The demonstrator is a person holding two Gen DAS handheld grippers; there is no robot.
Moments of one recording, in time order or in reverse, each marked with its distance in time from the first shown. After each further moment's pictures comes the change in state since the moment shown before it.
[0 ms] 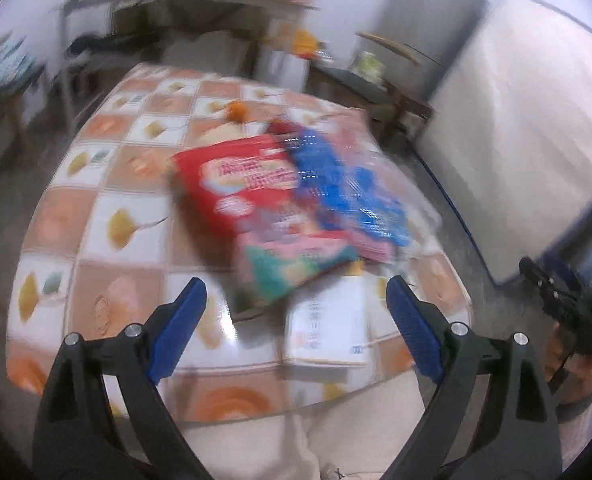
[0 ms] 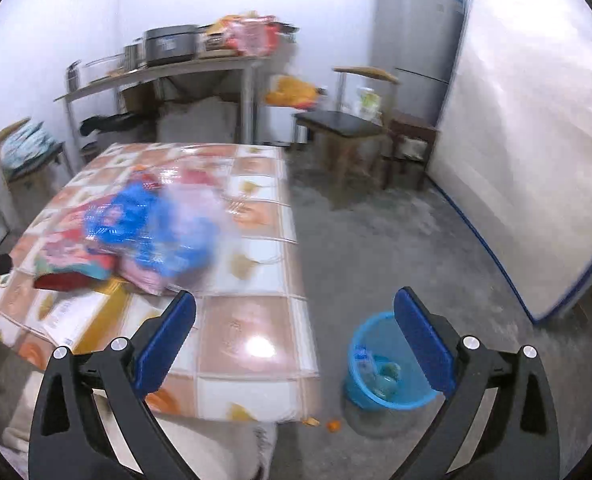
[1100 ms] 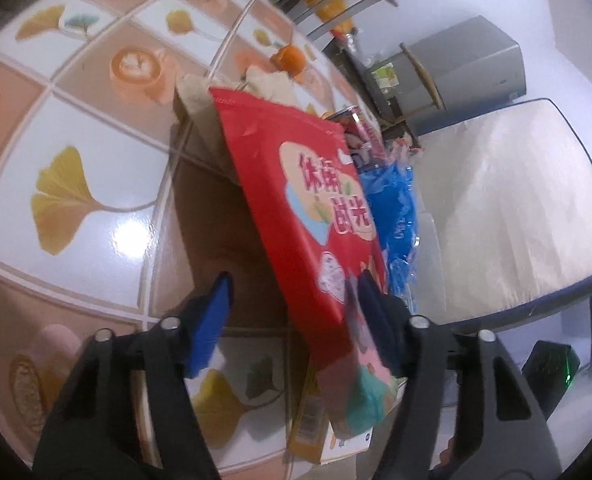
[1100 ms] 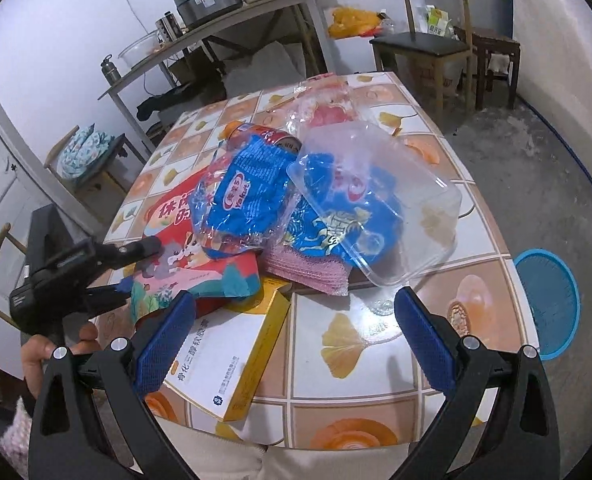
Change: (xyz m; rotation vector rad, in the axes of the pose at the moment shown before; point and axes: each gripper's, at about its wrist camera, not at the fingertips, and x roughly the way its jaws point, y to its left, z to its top) left arm 0.118 0.099 0.036 -0.409 0.154 -0.322; right arm 0.063 0.111 0.013 0.182 0.246 0.346
